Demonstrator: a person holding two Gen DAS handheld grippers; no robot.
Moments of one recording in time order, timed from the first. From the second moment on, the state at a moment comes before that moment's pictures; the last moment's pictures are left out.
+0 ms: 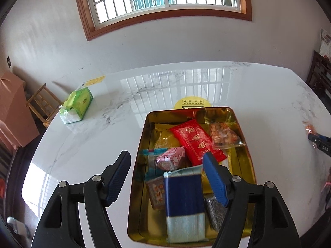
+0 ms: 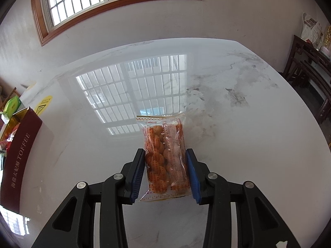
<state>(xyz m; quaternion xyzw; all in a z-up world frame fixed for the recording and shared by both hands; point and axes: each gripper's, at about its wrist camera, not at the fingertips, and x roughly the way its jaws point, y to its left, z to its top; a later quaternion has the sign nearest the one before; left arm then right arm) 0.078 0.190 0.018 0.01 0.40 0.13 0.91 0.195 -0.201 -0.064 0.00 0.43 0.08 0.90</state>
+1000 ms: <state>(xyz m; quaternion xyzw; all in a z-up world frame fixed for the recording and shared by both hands) 0.023 0.185 0.006 -0.04 0.42 0.11 0.90 0.126 -0.130 -0.009 0.03 0.40 0.20 0.90</state>
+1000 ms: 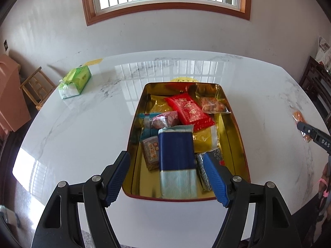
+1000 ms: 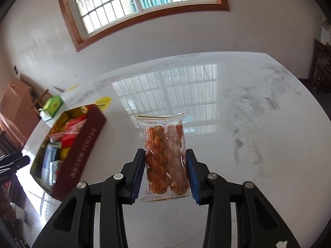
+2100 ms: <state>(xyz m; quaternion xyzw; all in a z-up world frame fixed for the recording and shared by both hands) -0.002 0.214 -0.003 -0.03 0.41 0.13 0.90 0.113 0.040 0.010 -0.03 0.41 0.34 0.85</state>
